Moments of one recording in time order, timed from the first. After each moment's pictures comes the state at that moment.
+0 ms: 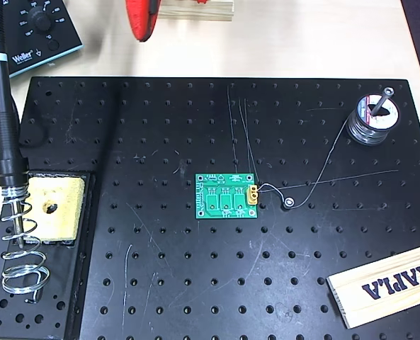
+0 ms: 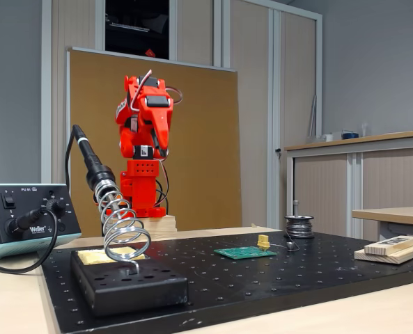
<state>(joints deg) 1.8 150.1 139.5 57.7 0.7</state>
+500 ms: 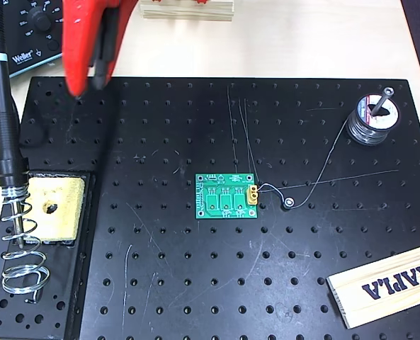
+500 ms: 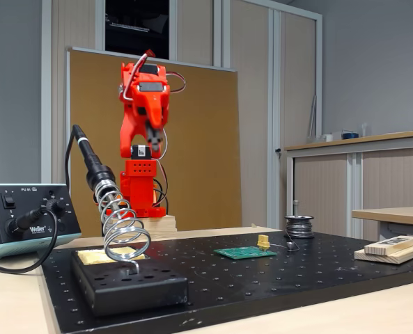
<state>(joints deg) 8.2 122.3 122.7 46.8 -2.3</state>
